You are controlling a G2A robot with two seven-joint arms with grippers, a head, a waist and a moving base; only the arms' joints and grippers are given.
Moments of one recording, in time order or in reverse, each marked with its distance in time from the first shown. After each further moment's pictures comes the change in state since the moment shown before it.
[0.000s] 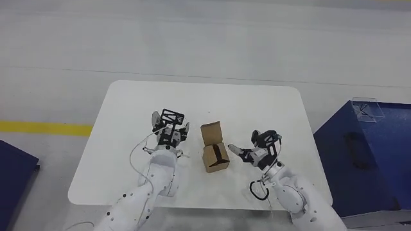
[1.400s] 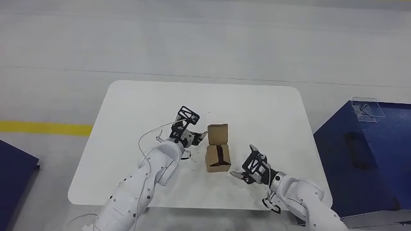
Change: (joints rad) left arm -0.058 -0.065 -0.086 0.152 -0.177 -0.502 0.029; right arm -0.050 0.030 0.006 -0.031 -0.474 -0.145 0.045
